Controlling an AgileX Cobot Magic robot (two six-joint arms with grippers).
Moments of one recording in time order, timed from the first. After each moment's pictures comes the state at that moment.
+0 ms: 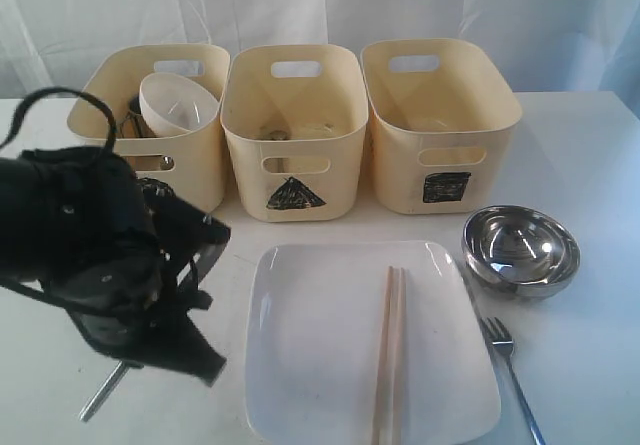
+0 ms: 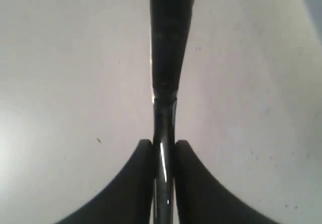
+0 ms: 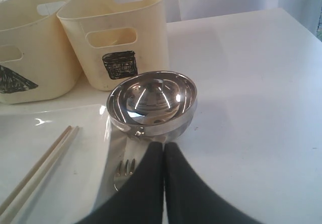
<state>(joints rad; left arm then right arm) -0.89 1.55 -0.90 0.43 0.90 -0.63 0.09 0.01 0.00 0.09 0.35 0.06</state>
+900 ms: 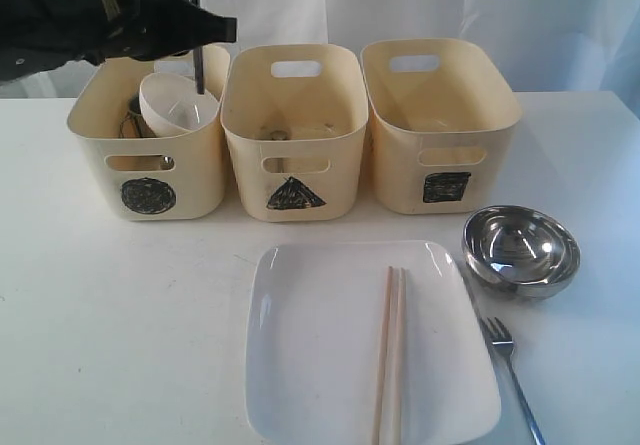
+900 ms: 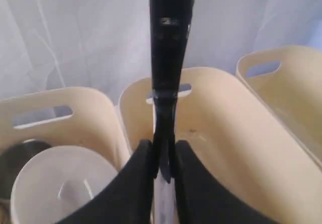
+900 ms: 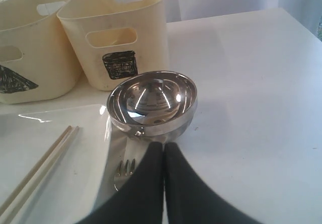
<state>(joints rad) -0.44 1.63 -1.24 0.74 0.01 -0.83 0.09 0.01 0.00 0.09 0.35 0.06</state>
